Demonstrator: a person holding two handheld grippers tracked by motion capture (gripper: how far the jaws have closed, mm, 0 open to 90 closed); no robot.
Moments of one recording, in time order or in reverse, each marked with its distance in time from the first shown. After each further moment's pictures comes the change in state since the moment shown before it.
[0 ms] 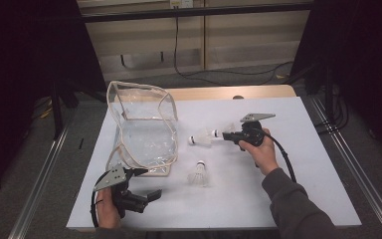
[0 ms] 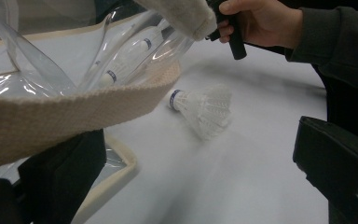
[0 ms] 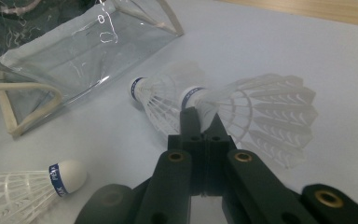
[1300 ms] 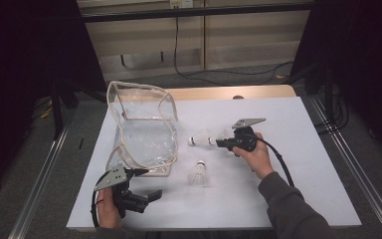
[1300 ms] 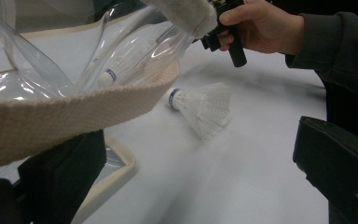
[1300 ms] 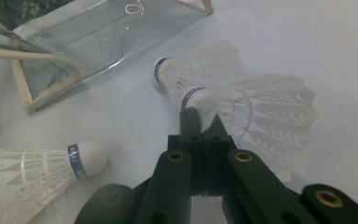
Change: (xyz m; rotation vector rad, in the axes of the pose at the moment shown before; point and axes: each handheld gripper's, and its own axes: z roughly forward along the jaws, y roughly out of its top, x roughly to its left) left arm 0.000 0.000 0.001 0.006 -0.004 0.002; right arm 0.016 -0.007 0.014 0.056 0.054 -0.055
